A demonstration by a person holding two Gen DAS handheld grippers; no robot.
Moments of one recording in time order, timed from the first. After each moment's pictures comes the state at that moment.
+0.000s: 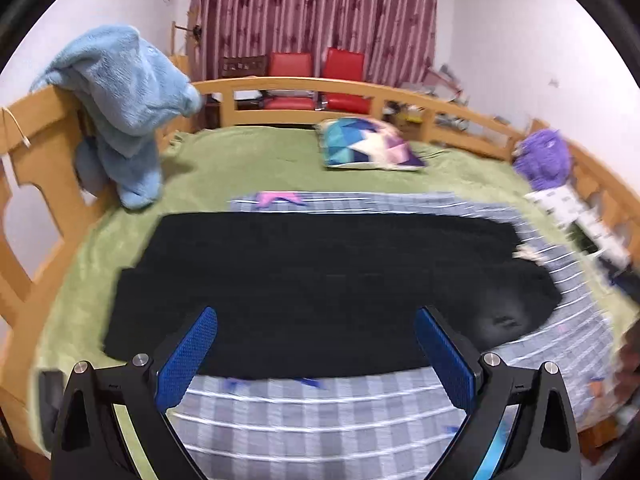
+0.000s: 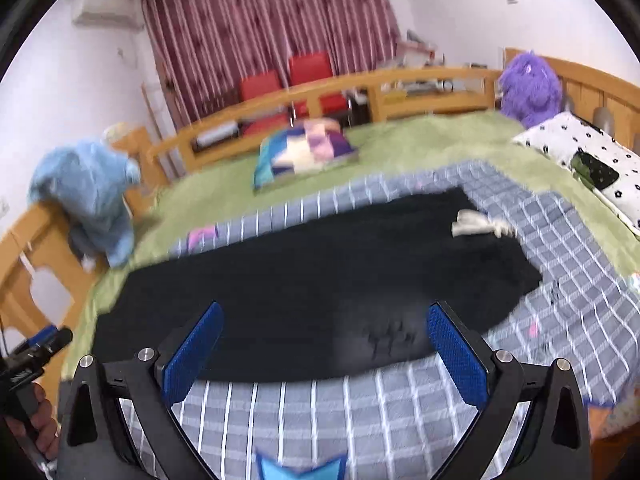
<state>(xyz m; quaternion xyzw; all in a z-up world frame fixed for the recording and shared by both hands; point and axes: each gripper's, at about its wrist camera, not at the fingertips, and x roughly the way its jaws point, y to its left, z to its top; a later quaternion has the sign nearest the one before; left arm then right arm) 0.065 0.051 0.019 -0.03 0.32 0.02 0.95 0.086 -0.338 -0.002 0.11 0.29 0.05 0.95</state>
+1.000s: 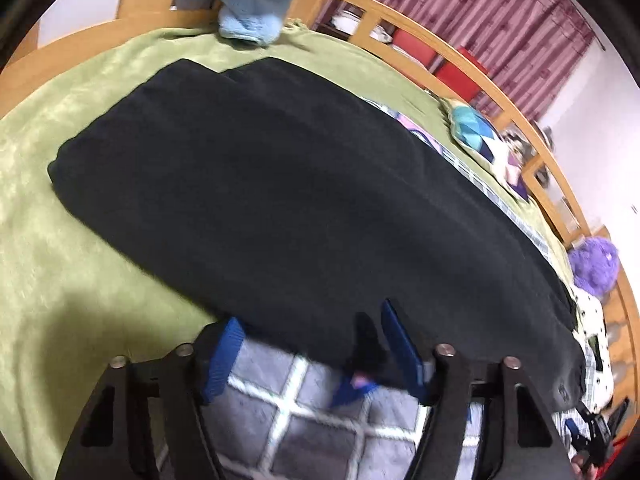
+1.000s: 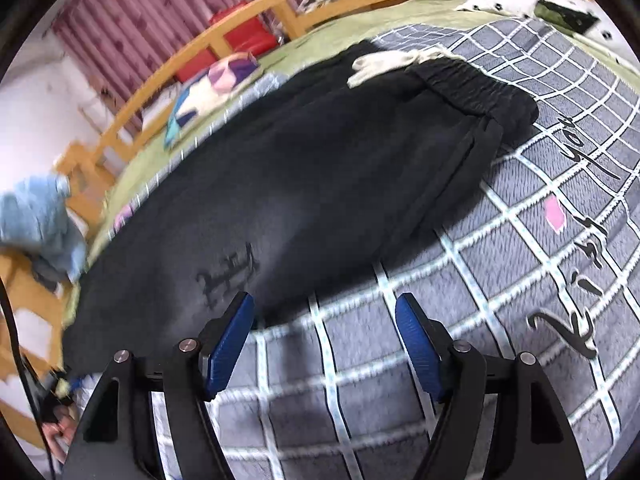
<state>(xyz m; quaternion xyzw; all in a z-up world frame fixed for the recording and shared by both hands) 0.113 0.180 -0.194 -0.30 0.38 0.10 0.87 0.150 -0.462 -0.205 0.24 0.40 0.01 0.89</state>
